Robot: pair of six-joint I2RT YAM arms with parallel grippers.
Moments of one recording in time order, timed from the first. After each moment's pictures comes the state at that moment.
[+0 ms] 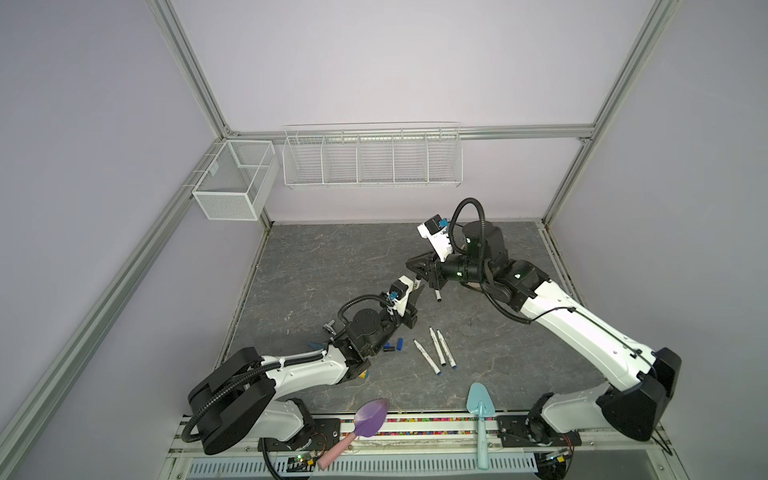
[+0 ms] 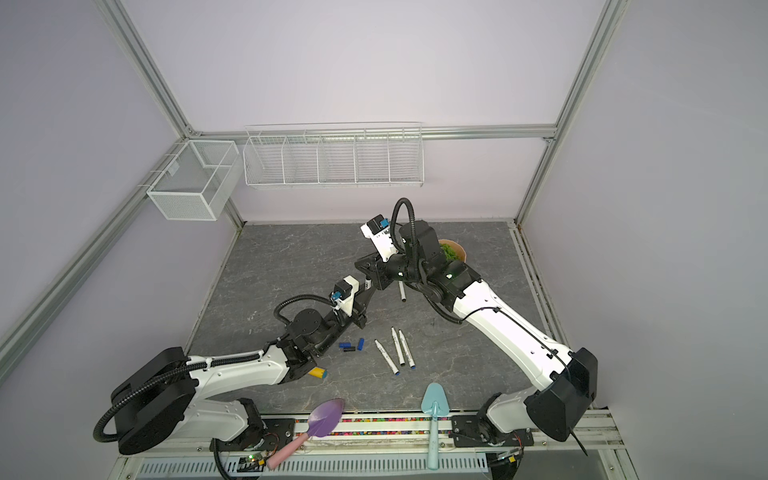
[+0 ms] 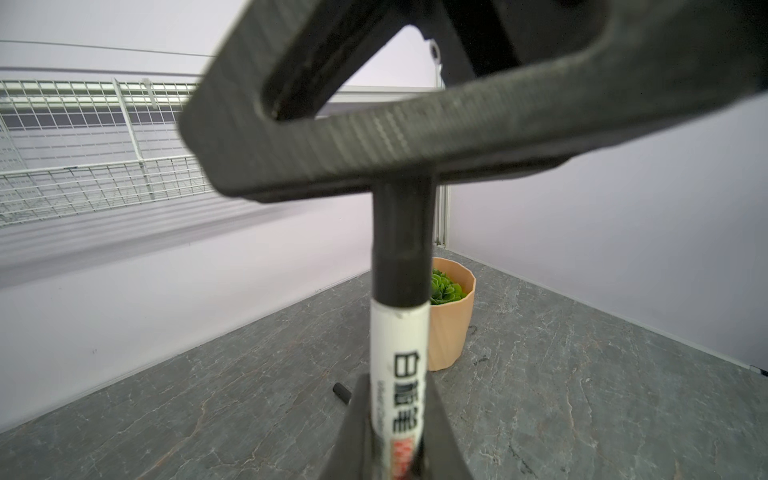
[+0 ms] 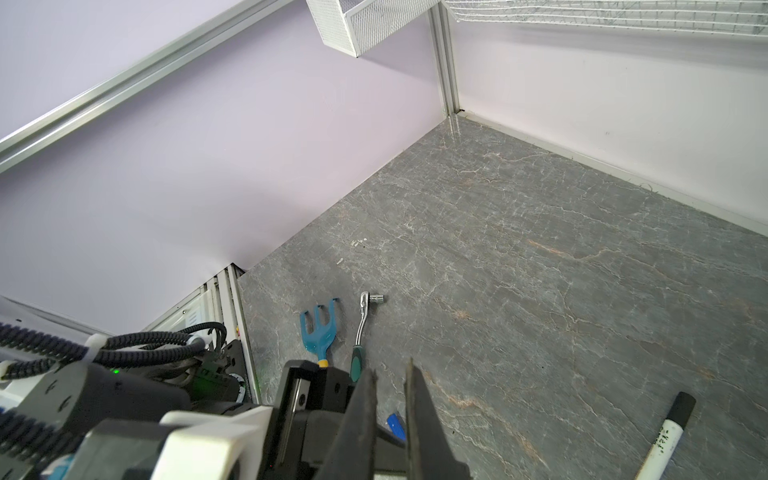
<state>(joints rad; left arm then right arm) -0.98 1.35 0.54 0.93 -0.20 0.05 0.70 1.42 1.40 -0.41 -0.42 0.19</state>
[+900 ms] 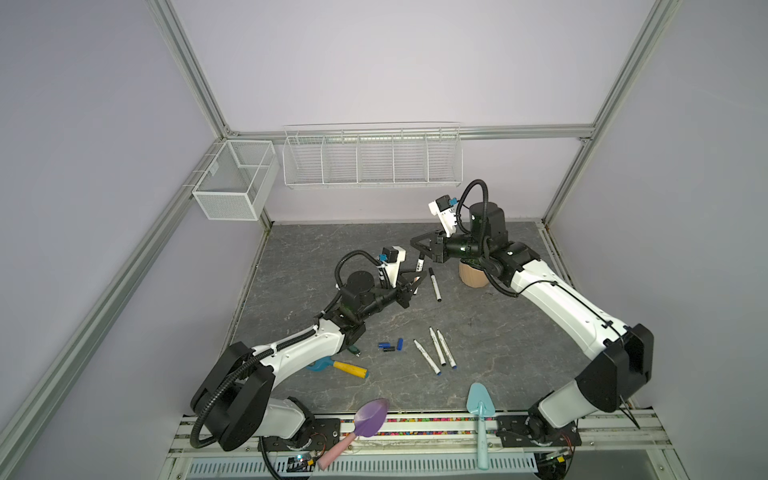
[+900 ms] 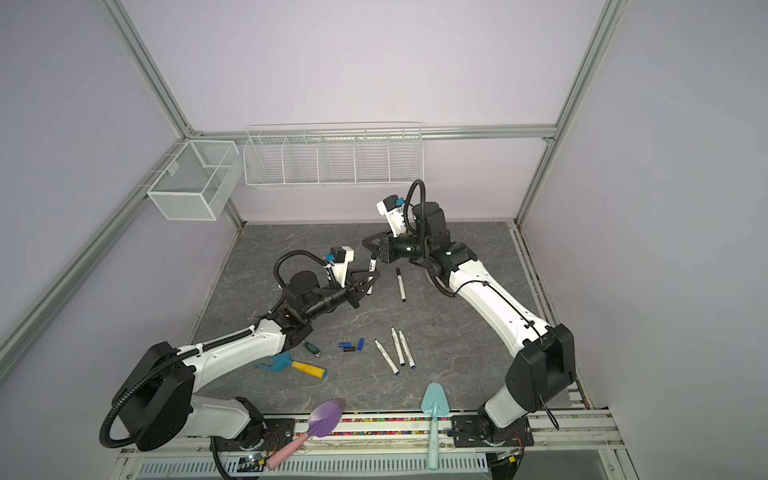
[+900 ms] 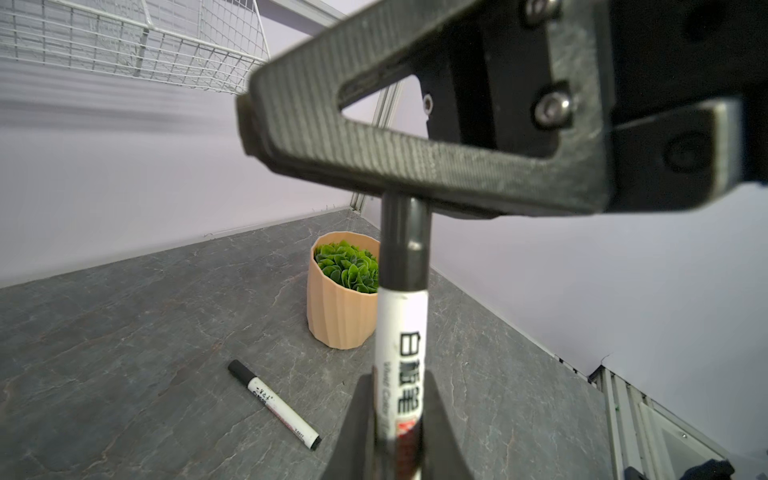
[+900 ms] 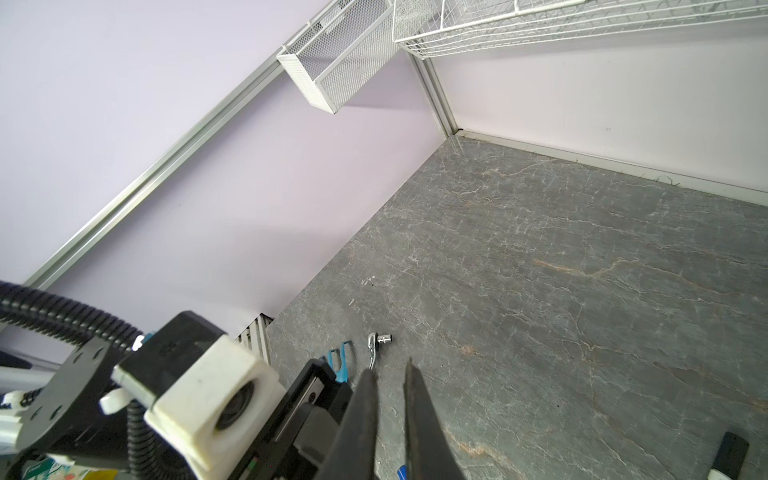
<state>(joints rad) -0.72 1.37 0.75 0.62 0.30 -0.26 0.52 1.56 1.45 -0.29 -0.66 0.34</state>
